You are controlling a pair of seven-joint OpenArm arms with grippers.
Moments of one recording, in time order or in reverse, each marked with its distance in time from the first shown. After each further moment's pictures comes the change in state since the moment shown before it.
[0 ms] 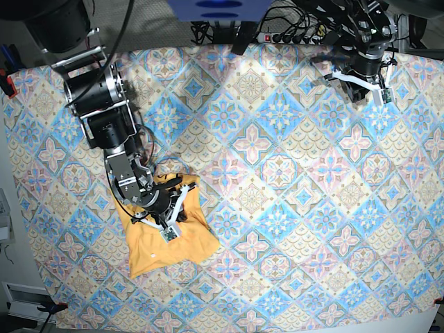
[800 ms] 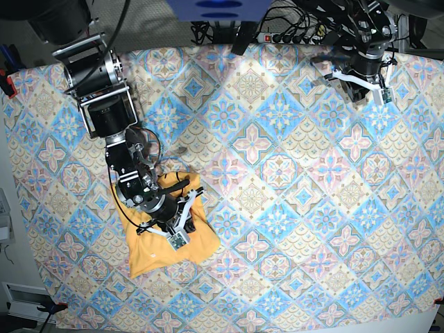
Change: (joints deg) left arm 0.1 0.0 0.0 0.0 0.0 0.1 0.0; right arm -6.1 0.9 0.2 18.7 0.0 -0.8 -7.2
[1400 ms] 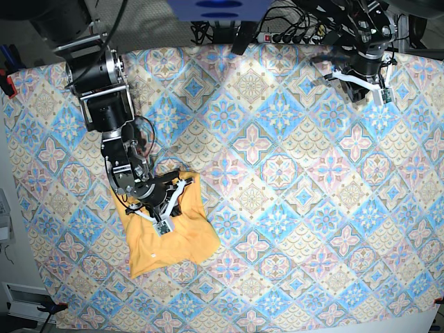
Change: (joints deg) left arm -0.2 0.0 0.0 0.0 0.0 0.0 0.0; right arm -0.5 -1.0 5.9 -8.4 -0.2 0.4 2.0
